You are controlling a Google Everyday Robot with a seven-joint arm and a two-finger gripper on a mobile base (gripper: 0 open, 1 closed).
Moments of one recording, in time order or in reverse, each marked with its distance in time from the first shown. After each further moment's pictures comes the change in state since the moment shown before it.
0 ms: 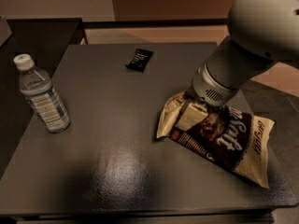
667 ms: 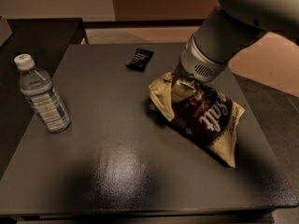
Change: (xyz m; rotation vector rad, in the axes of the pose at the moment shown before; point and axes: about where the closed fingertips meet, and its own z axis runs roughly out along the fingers) arm -0.047 -0.021 -0.023 0.022 -0.049 -0.119
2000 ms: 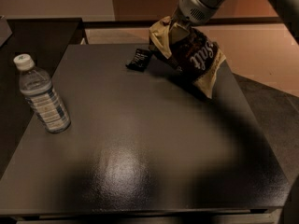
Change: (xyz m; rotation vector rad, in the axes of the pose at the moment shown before) arm -0.049 -0.166 -0.020 0.174 -0.107 -0.087
